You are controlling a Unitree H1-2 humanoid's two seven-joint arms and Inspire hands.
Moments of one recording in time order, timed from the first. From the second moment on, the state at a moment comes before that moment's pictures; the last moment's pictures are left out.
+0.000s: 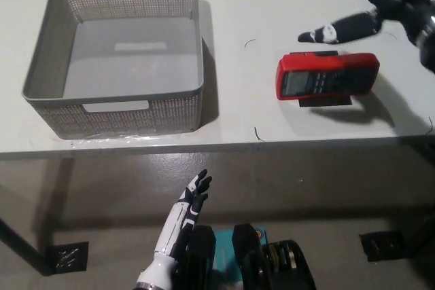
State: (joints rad) left_arm -0.12 -0.03 -0.18 0.36 0.15 -0.40 0.03; right_arm -1.01 -0.50 0.37 0.21 -0.46 0.13 0.44
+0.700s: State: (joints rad) left_arm -0.12 -0.02 -0.18 0.36 0.15 -0.43 0.04; right_arm -1.29 -0.48 0.62 0.69 -0.60 0.16 0.66
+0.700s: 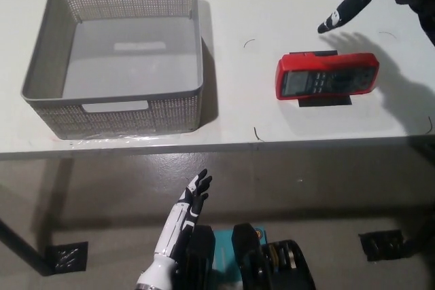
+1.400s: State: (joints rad) left_arm -0.12 -0.02 -0.21 0.36 0.15 -0.43 0.04; right_arm -1.28 -0.37 0.64 0.97 -0.63 0.09 0.65
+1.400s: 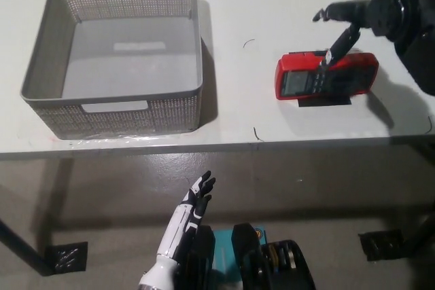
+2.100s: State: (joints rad) left_arm -0.10 0.01 -0.23 0.35 0.16 -0.43 0.04; right_arm -1.26 -0.21 0.69 1.35 -0.68 0.03 0.41
